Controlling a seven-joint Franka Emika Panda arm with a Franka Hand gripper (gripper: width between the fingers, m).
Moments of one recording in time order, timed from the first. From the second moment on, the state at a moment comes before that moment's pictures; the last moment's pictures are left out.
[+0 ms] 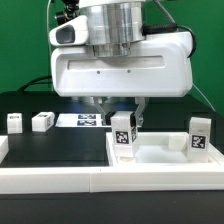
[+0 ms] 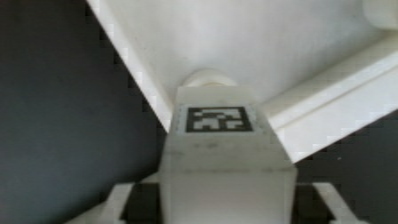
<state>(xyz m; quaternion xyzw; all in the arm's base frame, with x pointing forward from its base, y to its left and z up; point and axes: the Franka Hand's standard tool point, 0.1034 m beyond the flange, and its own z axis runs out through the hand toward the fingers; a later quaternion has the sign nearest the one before) 0.632 -0.007 0.088 -0.96 0.28 0.01 0.05</state>
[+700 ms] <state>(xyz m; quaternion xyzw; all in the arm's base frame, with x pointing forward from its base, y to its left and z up) 0.629 -0.008 0.086 -0.80 0.60 0.02 0.05</state>
